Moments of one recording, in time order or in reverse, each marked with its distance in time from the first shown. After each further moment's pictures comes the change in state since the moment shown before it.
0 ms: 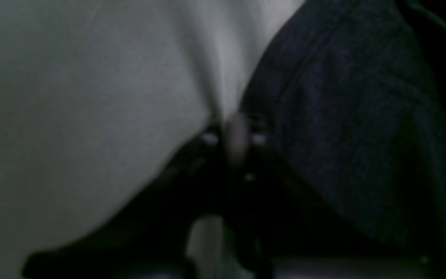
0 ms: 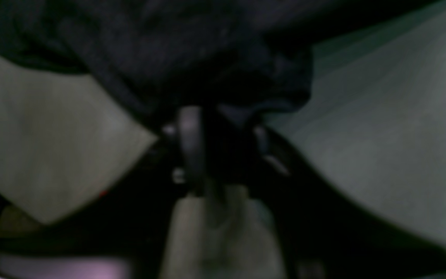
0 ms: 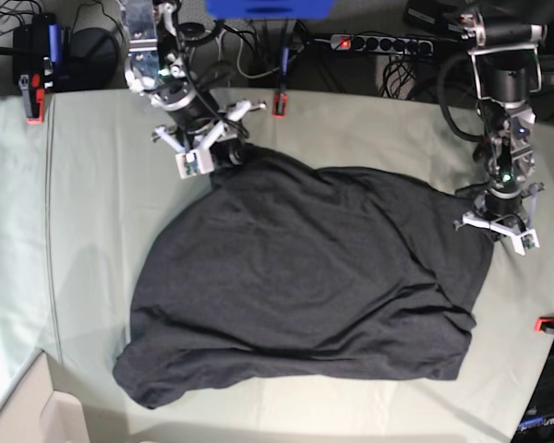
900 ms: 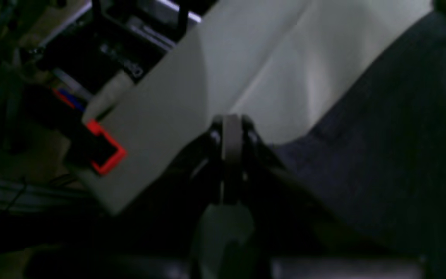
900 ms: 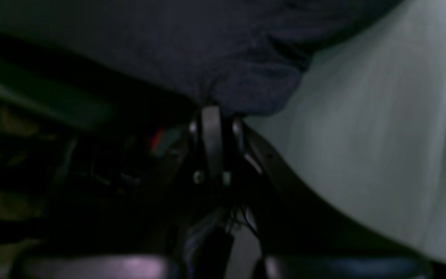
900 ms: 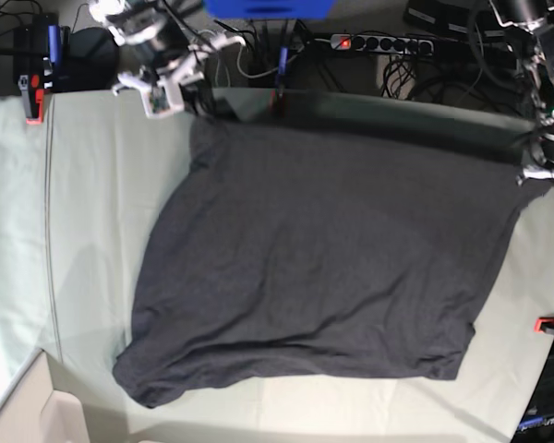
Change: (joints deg) left arm 19.5 0.7 -18.1 28.3 0.1 0.0 5.2; right arm -22.6 3.6 -0.6 26.7 -0.5 0.1 -0.3
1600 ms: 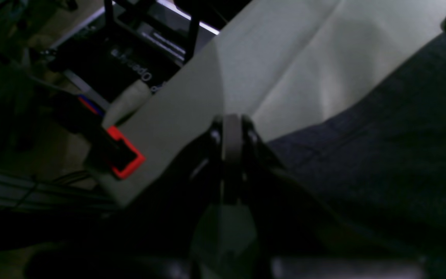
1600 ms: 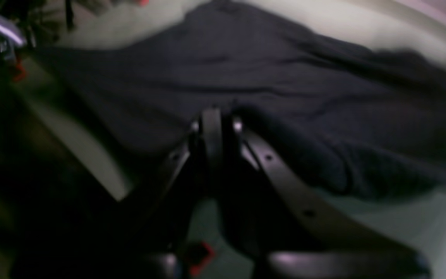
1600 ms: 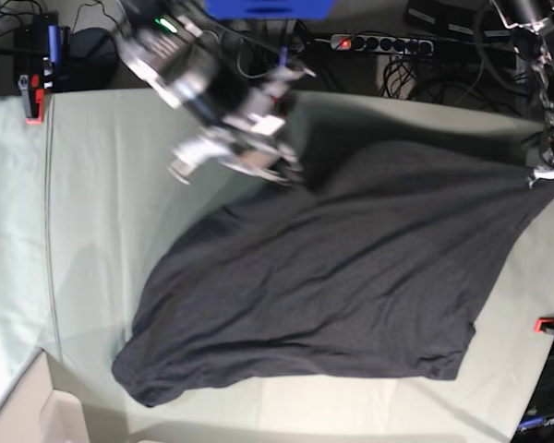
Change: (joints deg) left arm 0.0 -0.3 -2.3 0.3 -0.1 -0.2 0.0; right arm 16.1 1.9 -21.6 6.6 -11.1 0.1 -6.9
